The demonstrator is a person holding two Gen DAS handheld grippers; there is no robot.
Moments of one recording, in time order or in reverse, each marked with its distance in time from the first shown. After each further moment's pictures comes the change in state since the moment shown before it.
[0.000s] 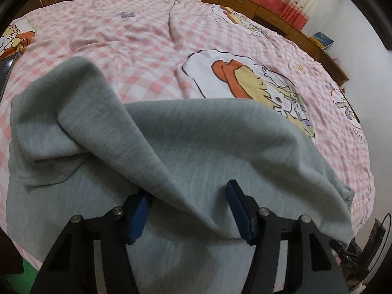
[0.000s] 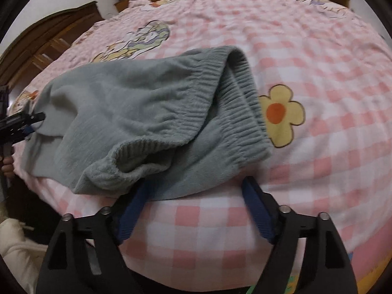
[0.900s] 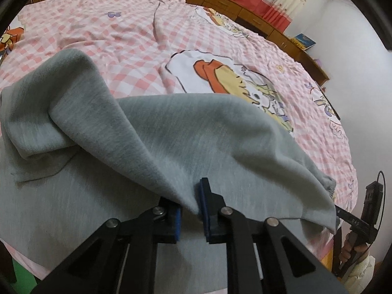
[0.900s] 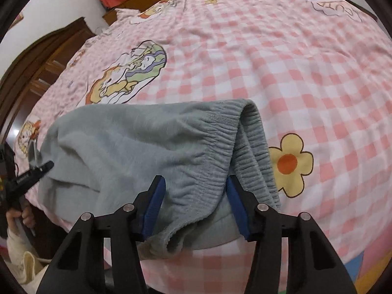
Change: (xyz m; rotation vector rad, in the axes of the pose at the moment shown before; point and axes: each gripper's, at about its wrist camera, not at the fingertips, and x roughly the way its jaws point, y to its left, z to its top) left arm -0.013 0.003 -0.011 0.018 0.002 -0.120; right arm -0.007 0.004 0.054 0.164 -0.003 0.042
